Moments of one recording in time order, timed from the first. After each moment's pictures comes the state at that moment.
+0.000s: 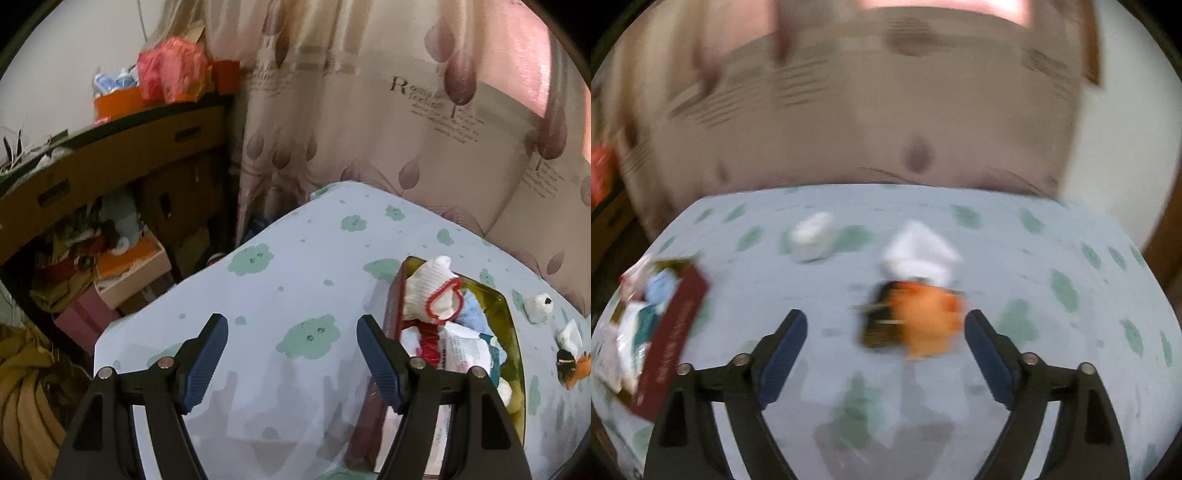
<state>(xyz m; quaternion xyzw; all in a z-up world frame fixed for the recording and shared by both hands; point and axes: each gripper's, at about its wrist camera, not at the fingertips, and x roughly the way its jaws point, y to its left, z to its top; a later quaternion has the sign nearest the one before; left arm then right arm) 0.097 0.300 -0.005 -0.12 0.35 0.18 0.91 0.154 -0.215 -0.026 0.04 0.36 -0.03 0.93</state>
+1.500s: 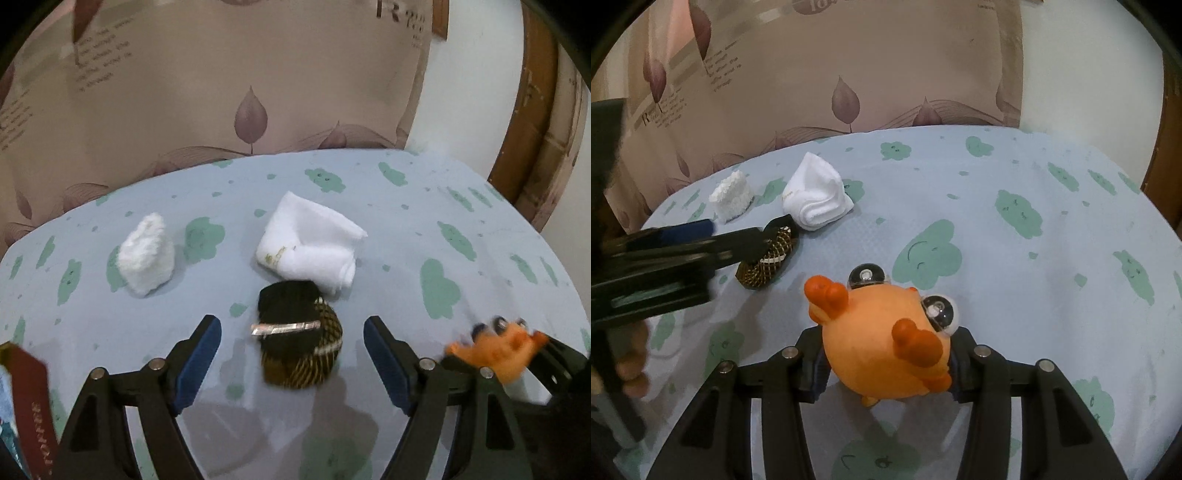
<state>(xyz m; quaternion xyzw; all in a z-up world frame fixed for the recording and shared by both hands) 0.239 -0.169 -0.053 0.08 0.42 -0.24 0.87 0.137 -0.306 -0.093 0.10 0.40 -0.03 0.91</state>
